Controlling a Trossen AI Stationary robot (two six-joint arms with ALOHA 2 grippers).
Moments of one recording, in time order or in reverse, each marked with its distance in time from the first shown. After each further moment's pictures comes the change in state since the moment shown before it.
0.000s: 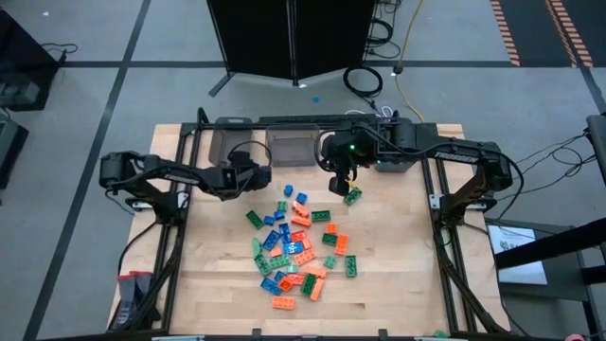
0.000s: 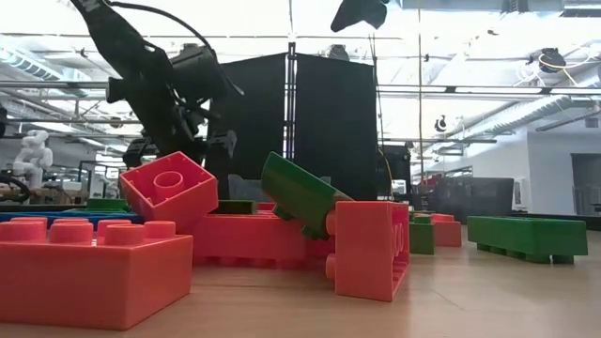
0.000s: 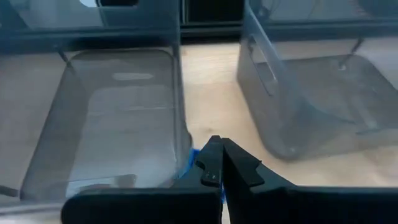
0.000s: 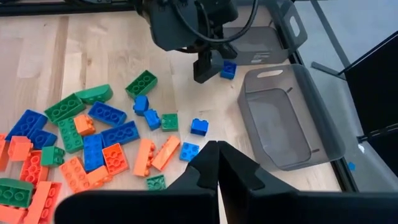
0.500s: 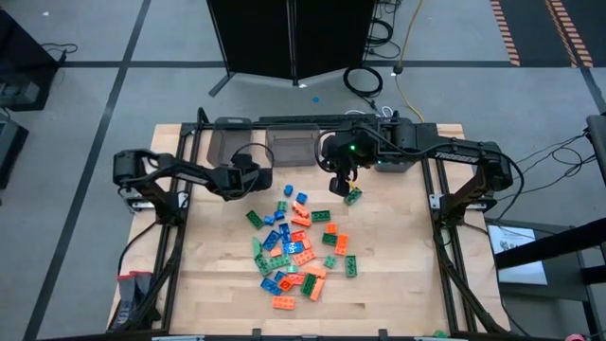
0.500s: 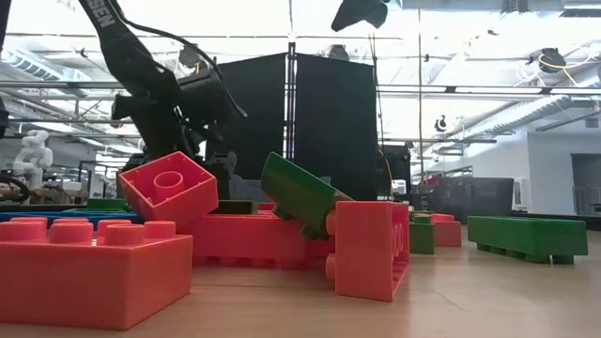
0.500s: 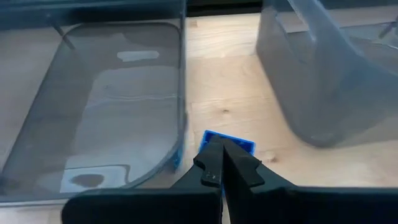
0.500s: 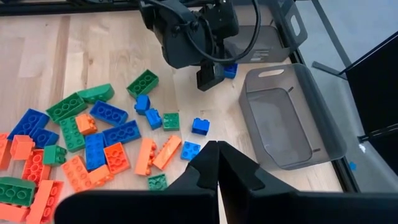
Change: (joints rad) left arm 0.021 0.113 0.000 0.032 0.026 -0.026; right arm 0.000 0.000 0.000 -0.004 0.000 0.003
